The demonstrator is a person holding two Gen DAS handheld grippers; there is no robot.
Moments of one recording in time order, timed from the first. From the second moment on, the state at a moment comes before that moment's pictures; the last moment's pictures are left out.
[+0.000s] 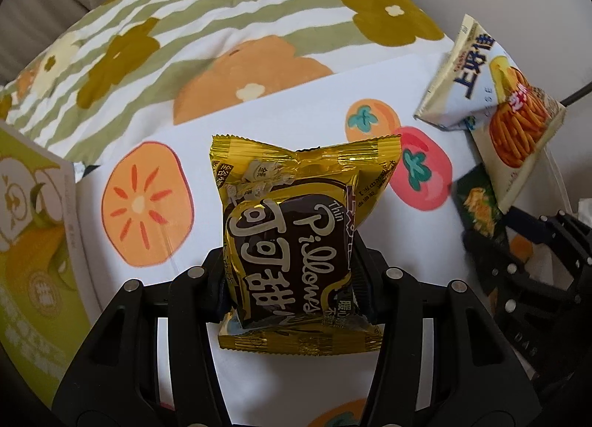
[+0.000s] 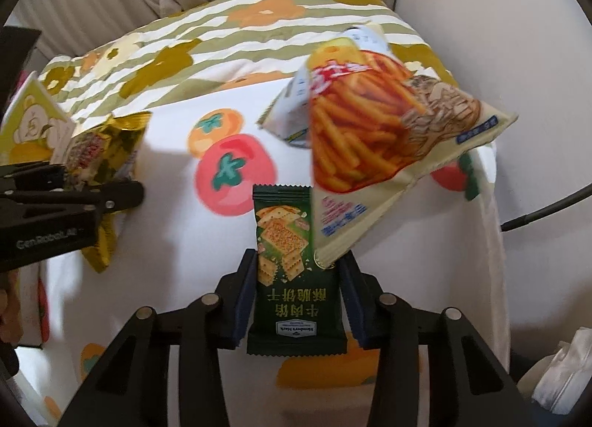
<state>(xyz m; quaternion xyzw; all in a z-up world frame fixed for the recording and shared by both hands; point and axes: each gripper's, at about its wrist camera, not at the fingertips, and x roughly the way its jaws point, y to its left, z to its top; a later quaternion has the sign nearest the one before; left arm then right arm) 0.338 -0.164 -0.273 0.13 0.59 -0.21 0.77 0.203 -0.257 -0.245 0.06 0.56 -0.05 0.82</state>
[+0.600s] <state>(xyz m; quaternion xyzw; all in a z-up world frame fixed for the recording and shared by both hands) 0.276 -0.138 -0.204 0.10 0.53 -0.20 0.81 0.161 -0.214 -0.193 0.03 0.51 0.01 0.86</state>
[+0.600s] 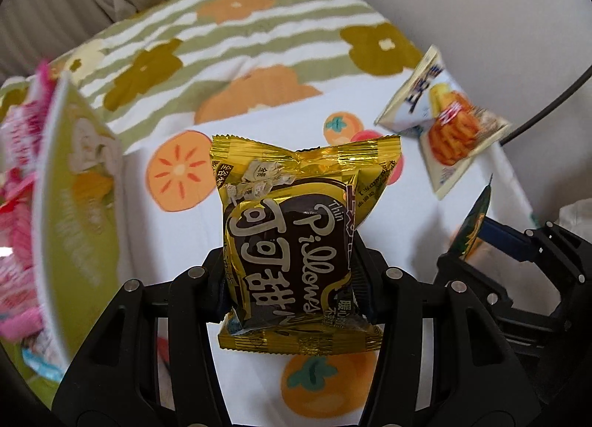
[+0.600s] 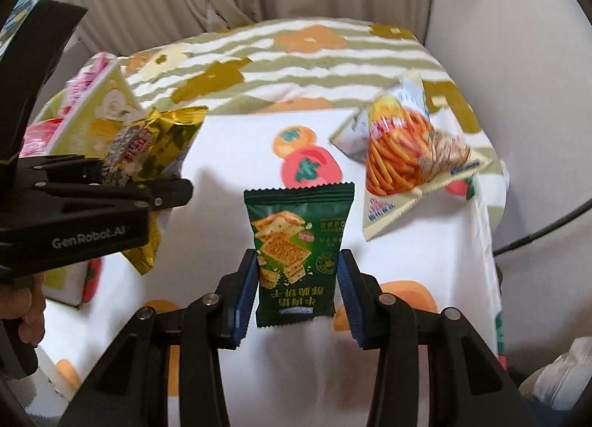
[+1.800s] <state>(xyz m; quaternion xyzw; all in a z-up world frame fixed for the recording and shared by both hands) 0.222 0.176 -0.113 0.01 0.49 -0.04 0.87 0.174 0.034 -0.073 0.02 0.45 0.20 0.87</state>
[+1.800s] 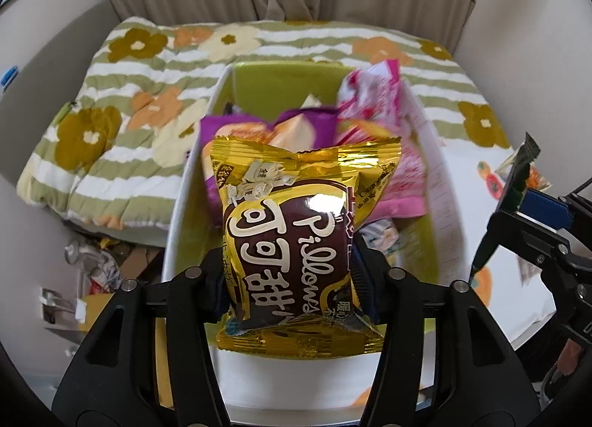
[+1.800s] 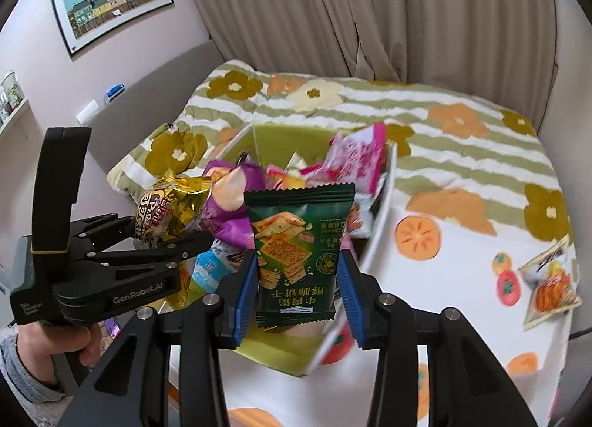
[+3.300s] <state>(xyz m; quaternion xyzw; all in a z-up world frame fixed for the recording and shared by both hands) 0.193 0.191 -0.072 -0.02 0.42 -0.11 0.90 0.134 0.032 -0.076 0.04 0.44 0.12 0.89</state>
